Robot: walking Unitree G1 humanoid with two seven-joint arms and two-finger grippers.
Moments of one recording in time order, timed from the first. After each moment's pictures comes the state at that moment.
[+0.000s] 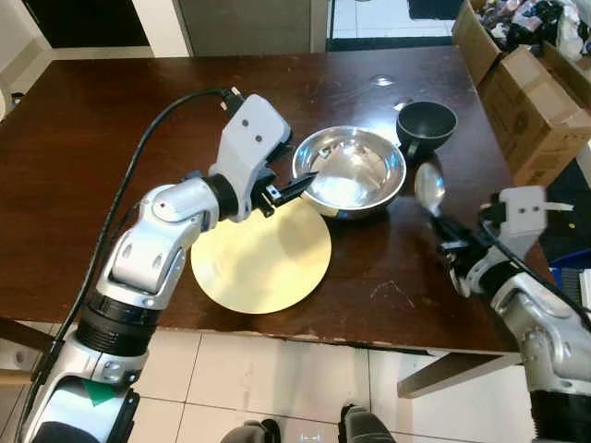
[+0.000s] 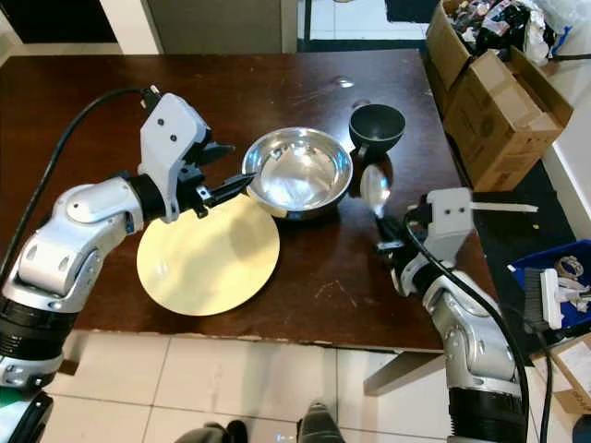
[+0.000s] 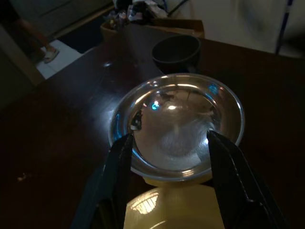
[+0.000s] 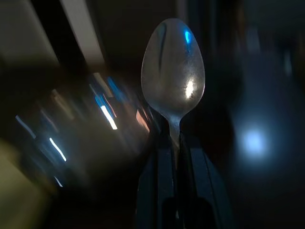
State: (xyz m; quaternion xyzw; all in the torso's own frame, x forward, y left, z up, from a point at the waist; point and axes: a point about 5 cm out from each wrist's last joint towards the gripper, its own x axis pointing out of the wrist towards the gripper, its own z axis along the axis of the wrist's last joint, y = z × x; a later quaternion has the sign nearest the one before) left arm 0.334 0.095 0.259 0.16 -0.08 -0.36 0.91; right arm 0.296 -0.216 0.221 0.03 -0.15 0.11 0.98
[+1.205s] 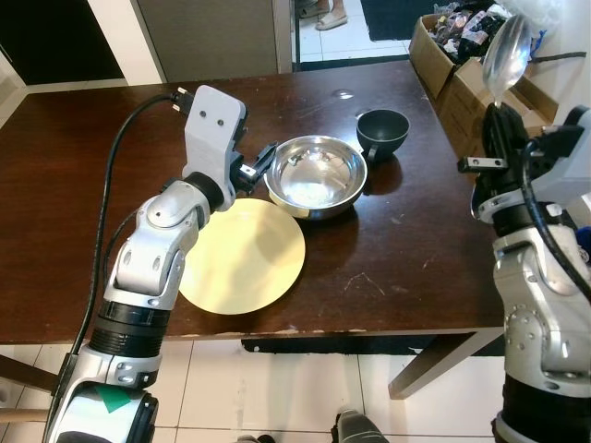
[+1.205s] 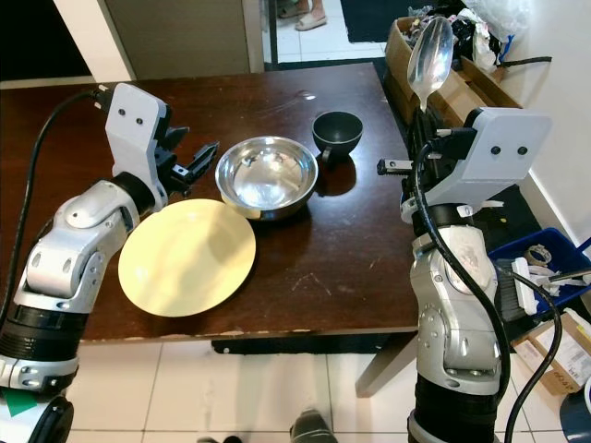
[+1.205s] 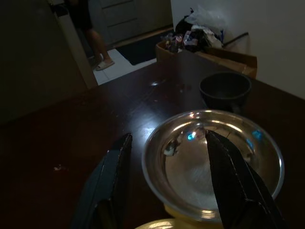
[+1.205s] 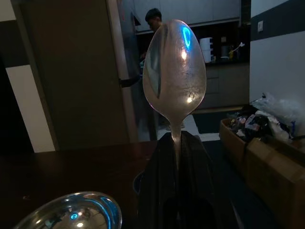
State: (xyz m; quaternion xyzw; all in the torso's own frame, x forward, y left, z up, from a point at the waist) left arm 0.347 0.112 0.249 0.07 -0.09 -0.21 0.97; right arm 0.283 -0.191 0.274 0.03 -0.25 0.00 0.97
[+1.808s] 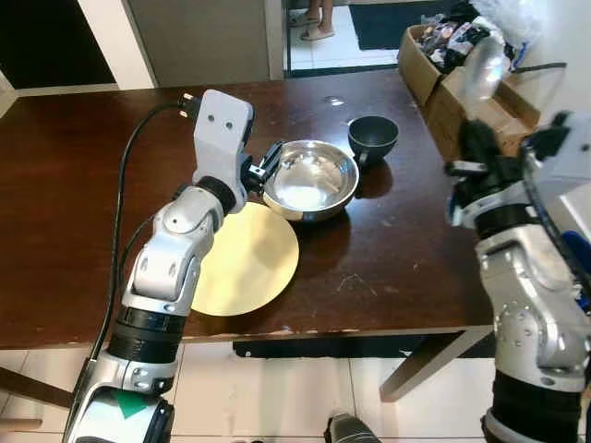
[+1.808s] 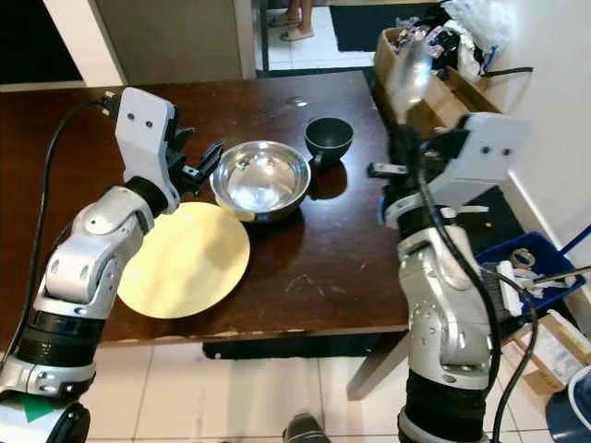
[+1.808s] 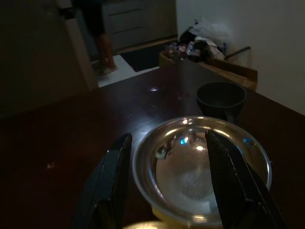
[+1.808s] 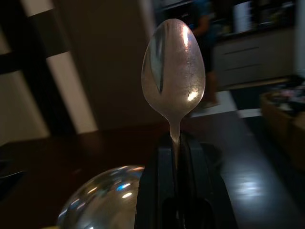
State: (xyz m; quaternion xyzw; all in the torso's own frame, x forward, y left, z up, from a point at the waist) left arm 0.344 0.110 0.239 0.05 -0.09 -0.17 0.98; right arm 0.291 -0.169 0.257 0.10 -0.19 0.10 0.97
